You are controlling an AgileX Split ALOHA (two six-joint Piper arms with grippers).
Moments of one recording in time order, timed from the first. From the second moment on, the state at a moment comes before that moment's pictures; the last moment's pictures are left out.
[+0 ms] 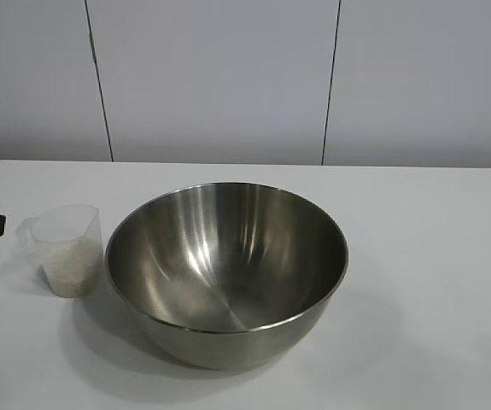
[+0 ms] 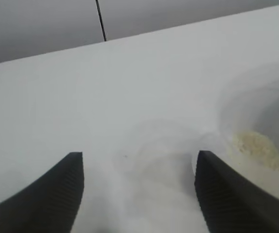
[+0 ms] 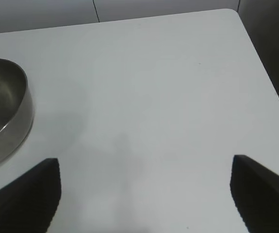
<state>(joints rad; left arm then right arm) 0.00 1.90 -0.30 0.25 -1.14 0.15 -0.12 -0.02 -0.48 0.04 1.08 -0.02</state>
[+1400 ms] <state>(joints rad) 0.00 2.07 -0.44 0.37 -1.15 0.24 -0.12 -0.02 -0.48 0.04 1.08 -0.02</state>
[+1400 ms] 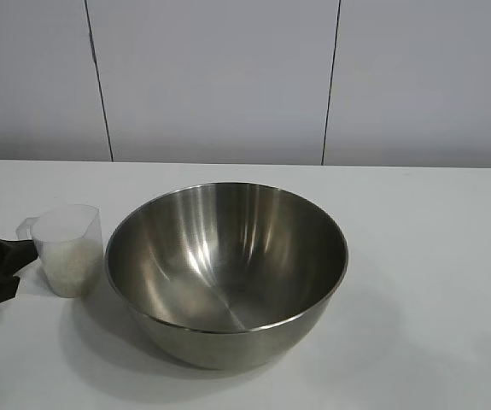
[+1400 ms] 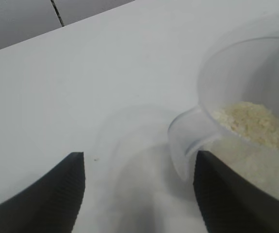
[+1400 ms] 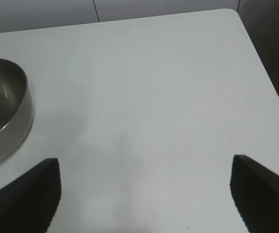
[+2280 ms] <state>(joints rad) 0.00 2.07 -0.49 0.41 -1.15 0.22 -0.12 -0.02 -0.48 0.04 1.08 -0.02</state>
